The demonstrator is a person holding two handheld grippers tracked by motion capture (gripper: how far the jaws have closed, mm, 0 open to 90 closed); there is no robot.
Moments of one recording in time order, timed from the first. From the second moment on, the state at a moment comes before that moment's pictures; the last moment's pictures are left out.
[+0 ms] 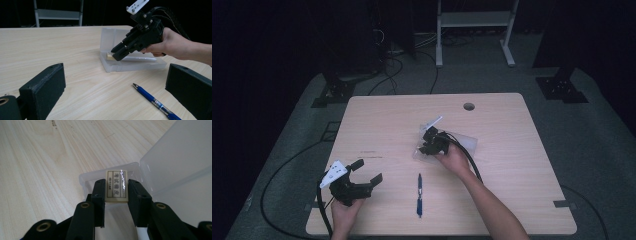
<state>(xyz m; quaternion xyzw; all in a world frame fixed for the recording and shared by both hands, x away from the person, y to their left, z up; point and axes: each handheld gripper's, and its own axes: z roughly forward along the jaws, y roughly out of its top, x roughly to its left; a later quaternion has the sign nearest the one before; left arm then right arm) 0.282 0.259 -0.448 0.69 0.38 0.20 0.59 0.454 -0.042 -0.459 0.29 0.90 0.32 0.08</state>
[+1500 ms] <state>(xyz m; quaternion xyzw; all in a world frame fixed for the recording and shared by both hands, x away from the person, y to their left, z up) 0.282 0.257 -0.448 0.69 0.38 0.20 0.58 0.396 -0.071 -0.450 0.26 0.90 0.36 0.05</state>
